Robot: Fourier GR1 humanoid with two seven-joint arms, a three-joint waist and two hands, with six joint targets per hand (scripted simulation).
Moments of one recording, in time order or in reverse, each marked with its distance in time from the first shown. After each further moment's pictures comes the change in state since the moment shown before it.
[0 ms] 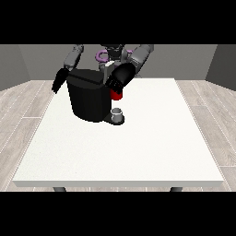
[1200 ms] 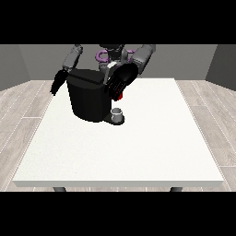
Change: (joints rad) left arm -0.024 0.059 -0.030 -0.015 -0.081 0.064 -0.090; right arm -0.025 -0.026 -0.007 -0.002 0.022 -0.006 0.020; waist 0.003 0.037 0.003
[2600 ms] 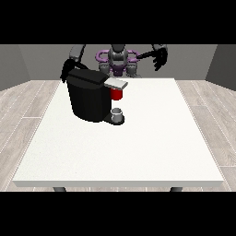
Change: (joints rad) left arm 0.603 -0.472 0.288 -0.023 0.479 -0.065 -0.058; right arm 0.380 -0.006 -0.111 0.186 -0.073 0.010 -0.095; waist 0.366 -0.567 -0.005
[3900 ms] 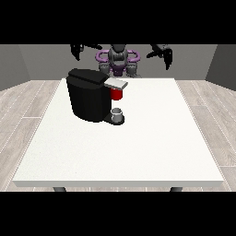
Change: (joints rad) left arm 0.304 -0.051 -0.105 -0.346 0.201 -0.049 0.148; right arm -0.282 -0.085 -0.002 -0.157 -0.120 0.202 0.165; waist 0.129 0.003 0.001
